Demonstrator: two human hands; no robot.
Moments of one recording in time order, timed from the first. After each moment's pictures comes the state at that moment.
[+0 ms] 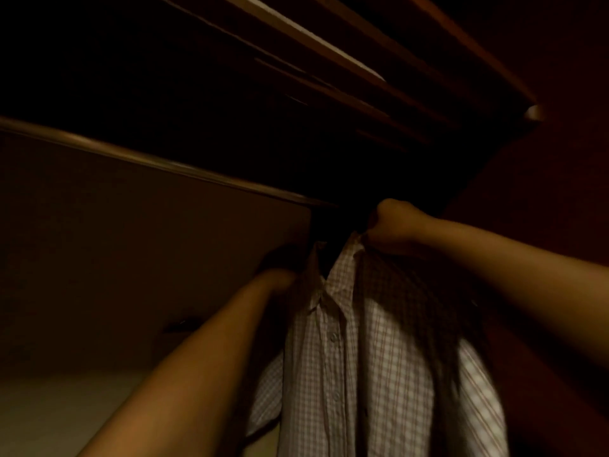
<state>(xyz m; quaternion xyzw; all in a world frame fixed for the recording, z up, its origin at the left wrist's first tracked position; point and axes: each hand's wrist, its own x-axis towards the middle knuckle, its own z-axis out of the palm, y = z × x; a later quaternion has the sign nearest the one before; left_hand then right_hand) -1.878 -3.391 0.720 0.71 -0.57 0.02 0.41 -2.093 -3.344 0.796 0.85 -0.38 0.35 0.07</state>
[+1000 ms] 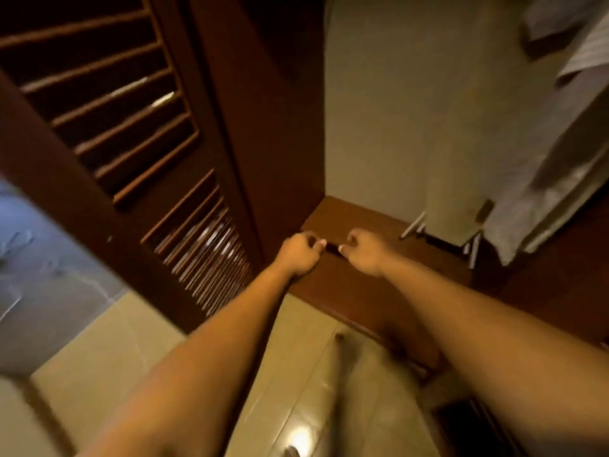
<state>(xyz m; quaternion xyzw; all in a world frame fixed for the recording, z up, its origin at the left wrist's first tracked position) -2.210 -2.864 0.236 0.93 -0.05 -0.13 0.35 -2.232 -3.022 0.249 0.94 -0.06 -0.12 -0.30</state>
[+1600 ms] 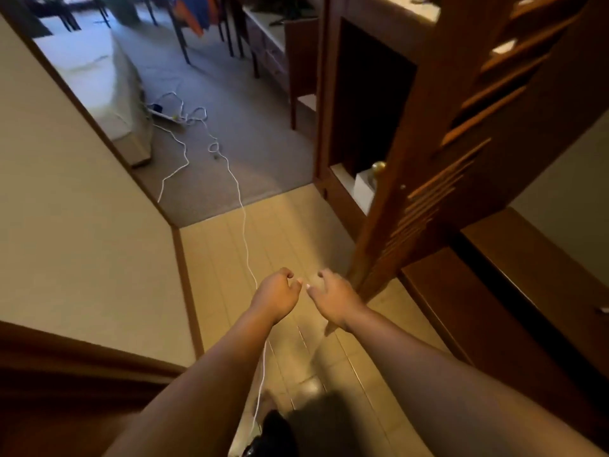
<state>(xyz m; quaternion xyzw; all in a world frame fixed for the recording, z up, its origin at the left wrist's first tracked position) -2.326 -2.448 0.115 0.87 0.31 -0.10 0.38 -2.271 -2.575 0.133 0.89 0.17 -0.30 -0.28</state>
